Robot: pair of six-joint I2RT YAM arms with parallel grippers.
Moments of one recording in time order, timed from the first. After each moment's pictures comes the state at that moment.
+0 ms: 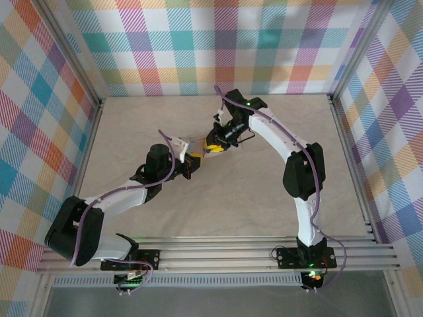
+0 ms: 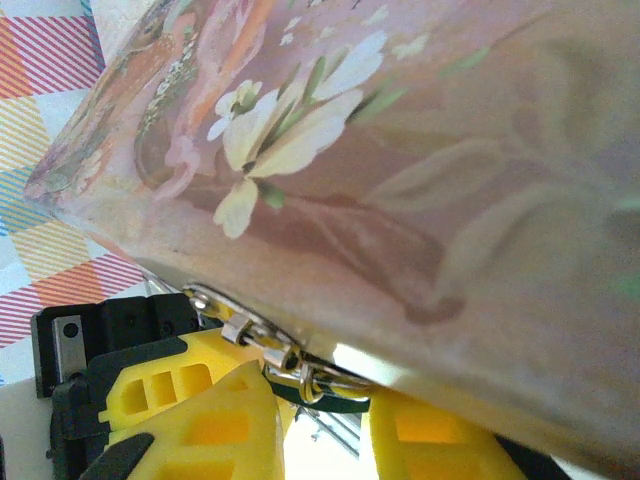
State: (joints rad) left arm -0.48 1.34 0.62 0.36 0.40 -0.18; right arm 0.54 2.10 1.99 -1.12 -0.69 0.54
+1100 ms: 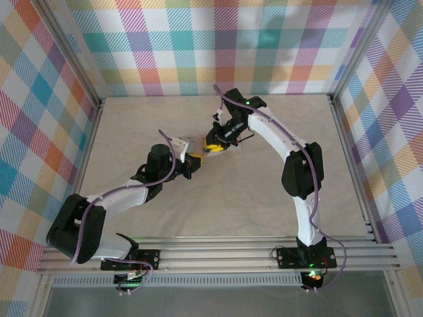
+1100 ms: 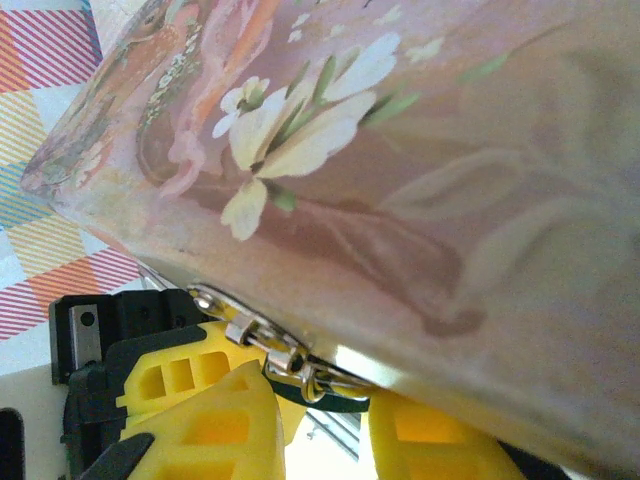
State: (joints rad) left arm -0.48 1.37 0.62 0.37 0.40 -0.22; right arm 0.54 2.11 2.02 -1.15 -0.69 0.52
